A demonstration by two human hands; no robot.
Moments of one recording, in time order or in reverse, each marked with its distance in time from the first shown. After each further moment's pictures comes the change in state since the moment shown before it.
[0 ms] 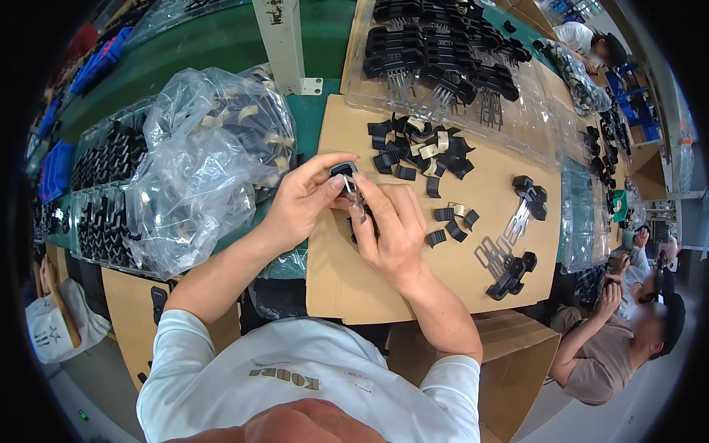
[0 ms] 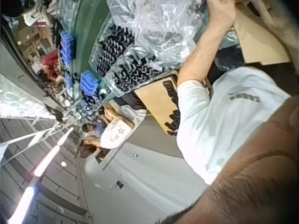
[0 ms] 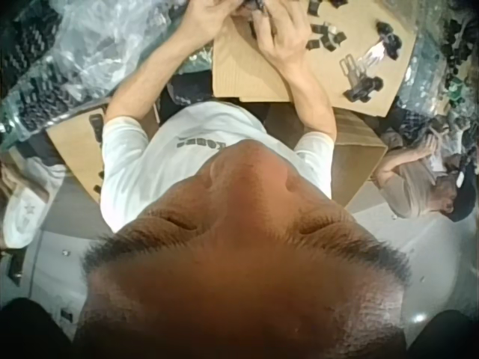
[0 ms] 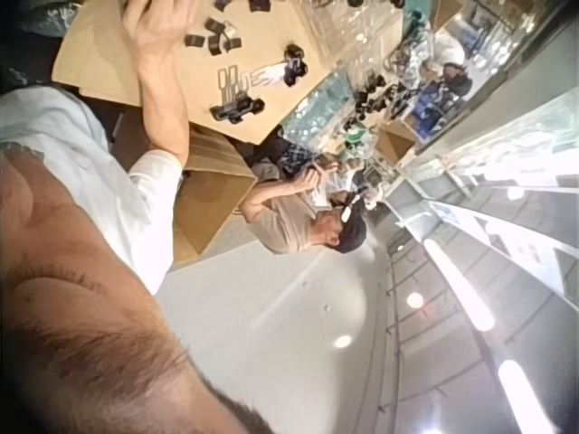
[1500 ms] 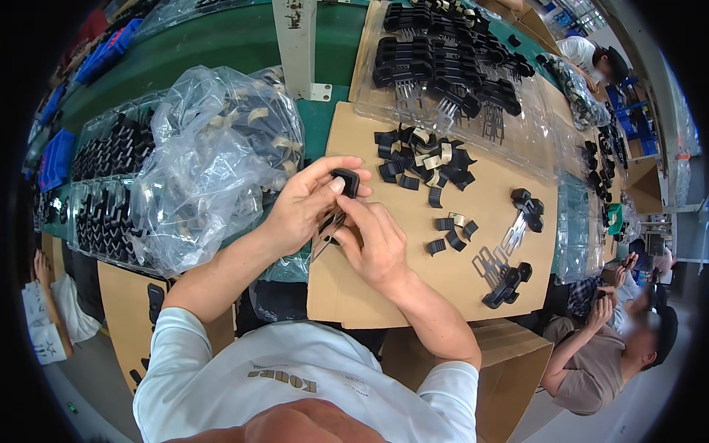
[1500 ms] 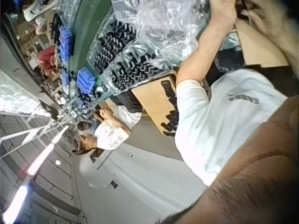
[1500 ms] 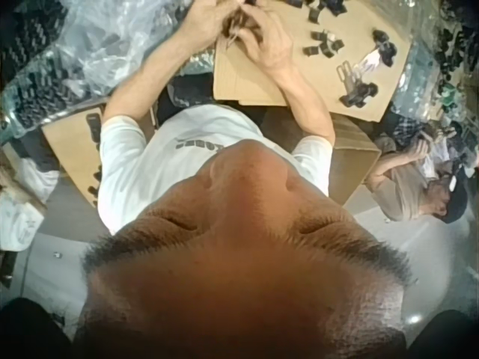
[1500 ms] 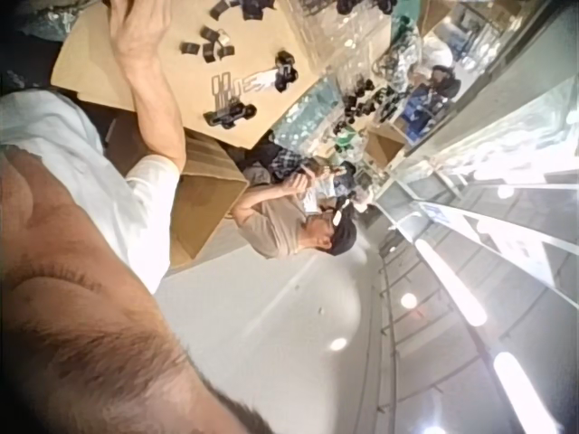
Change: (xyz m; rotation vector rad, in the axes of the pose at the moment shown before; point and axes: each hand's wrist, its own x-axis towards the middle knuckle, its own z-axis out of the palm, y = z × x) left_hand 0.000 0.007 0.001 -0.284 -0.023 -0.037; right_hand -0.016 -0.009 0.018 0.076 -0.100 0.040
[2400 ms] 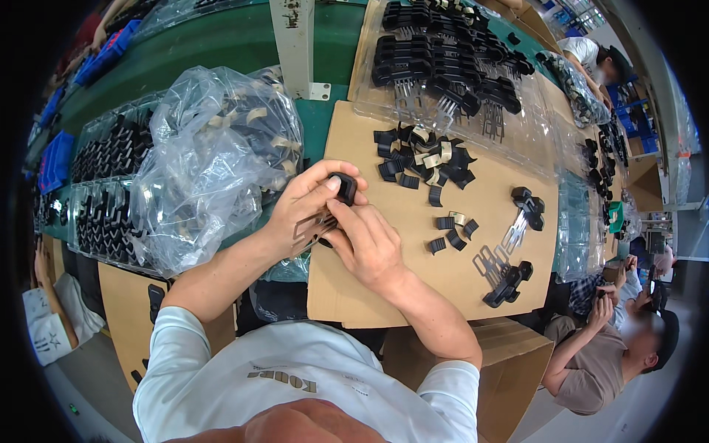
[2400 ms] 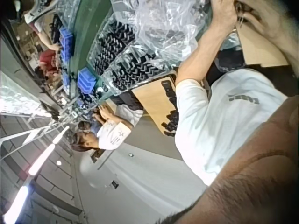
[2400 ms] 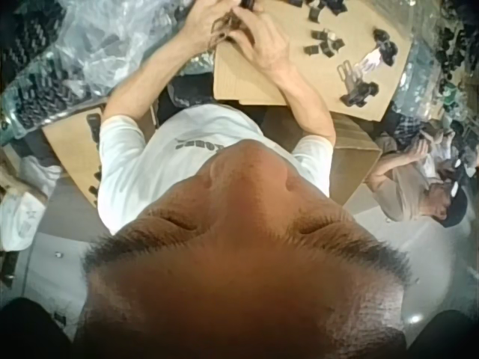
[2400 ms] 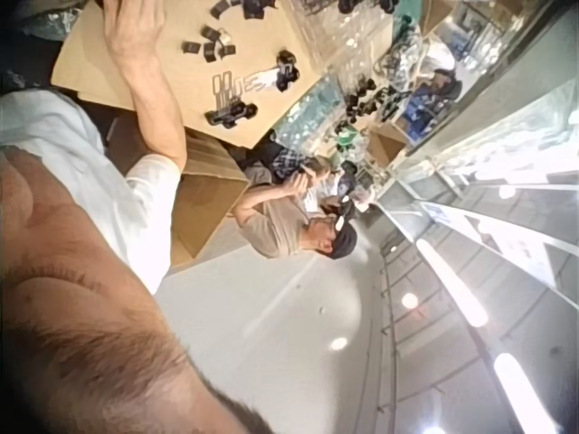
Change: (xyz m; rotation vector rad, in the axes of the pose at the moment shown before) left_hand -0.001 -0.007 -0.007 -0.013 -0.027 0.003; right_hand -0.002 0.000 0.005 -0.067 -0.029 -0.075
